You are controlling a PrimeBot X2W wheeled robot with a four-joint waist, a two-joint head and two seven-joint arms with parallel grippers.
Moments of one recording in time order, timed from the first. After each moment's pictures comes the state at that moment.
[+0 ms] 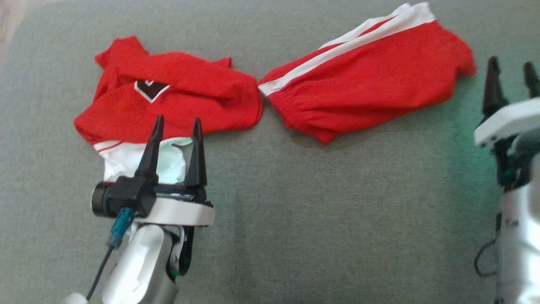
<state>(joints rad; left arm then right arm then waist) -0.30 0.11 -0.35 0.25 -0.33 0.09 -0.26 -0.54 -0.09 -0.27 0.45 0.11 0.13 0.11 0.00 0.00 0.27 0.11</state>
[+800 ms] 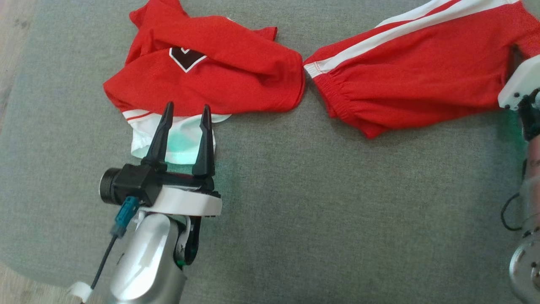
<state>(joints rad) -0.34 0.04 -0.30 0.28 -0.28 0.02 -0.26 -0.90 -0.18 -0.49 0.94 -0.21 0.13 0.25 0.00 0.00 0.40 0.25</state>
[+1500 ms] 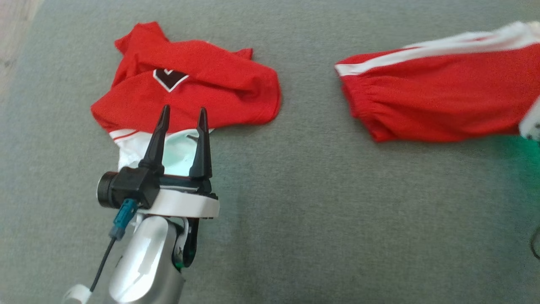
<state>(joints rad) -0.34 0.04 -0.29 0.29 -0.27 0.02 -0.26 -0.84 -0.31 -0.36 1.05 -0.07 0.13 0.11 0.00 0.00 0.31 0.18</state>
